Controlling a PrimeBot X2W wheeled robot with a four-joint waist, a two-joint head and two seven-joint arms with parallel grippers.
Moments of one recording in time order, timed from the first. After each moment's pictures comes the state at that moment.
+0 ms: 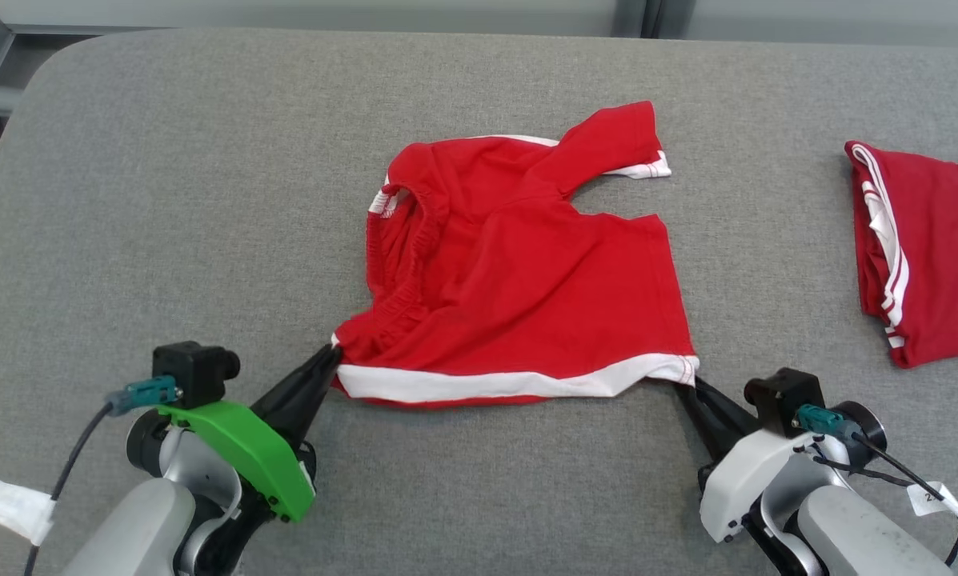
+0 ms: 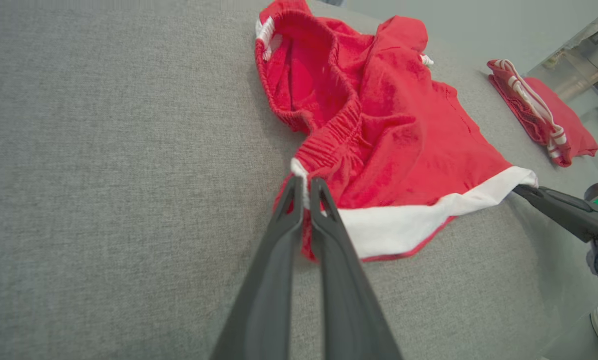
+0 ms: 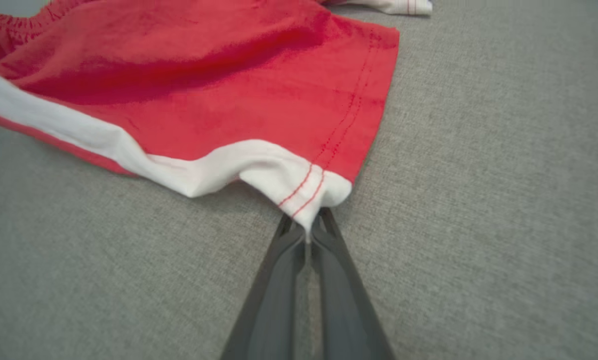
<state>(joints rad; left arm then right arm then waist) -0.27 0.33 -0.58 0.20 -0.84 -0.11 0.04 -0.14 -0.32 0.59 0.28 0.38 -0.08 -0.11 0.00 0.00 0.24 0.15</state>
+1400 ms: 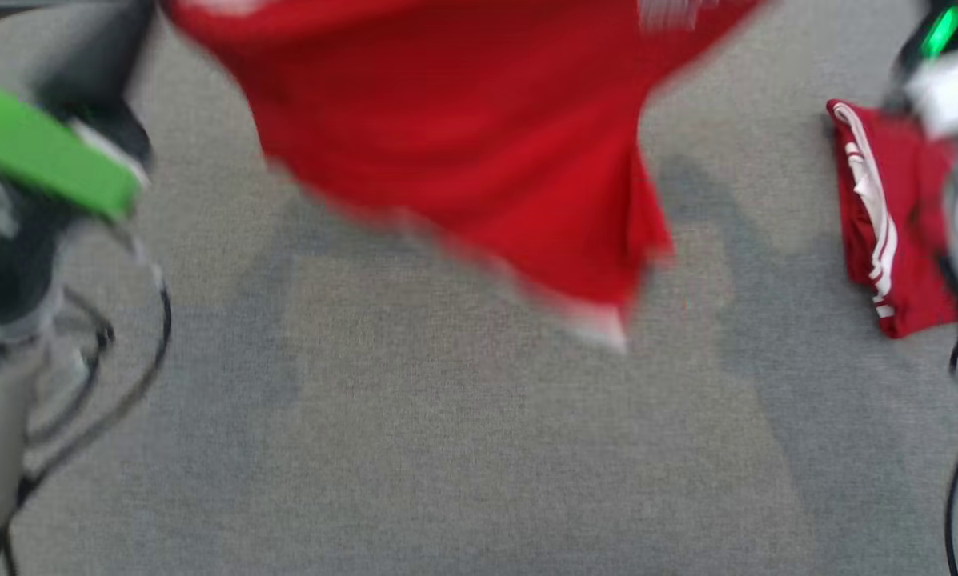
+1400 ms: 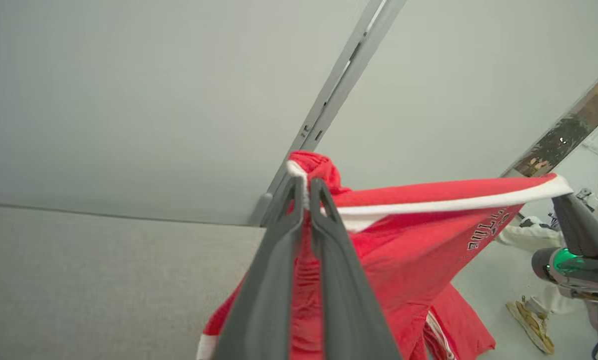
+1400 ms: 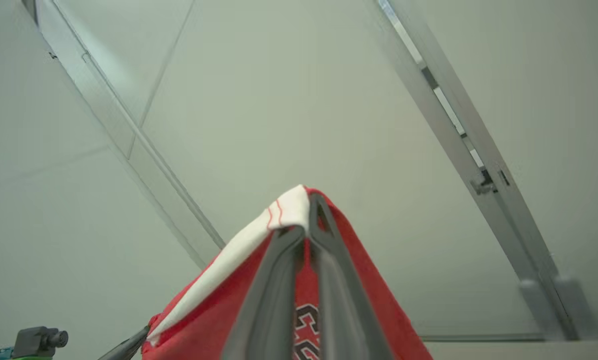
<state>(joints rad) -0.67 0.41 -0.30 -0.17 -1.17 0.14 0.27 -0.64 -0.29 0.20 -0.23 1.00 -0.15 0.08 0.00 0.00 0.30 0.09</state>
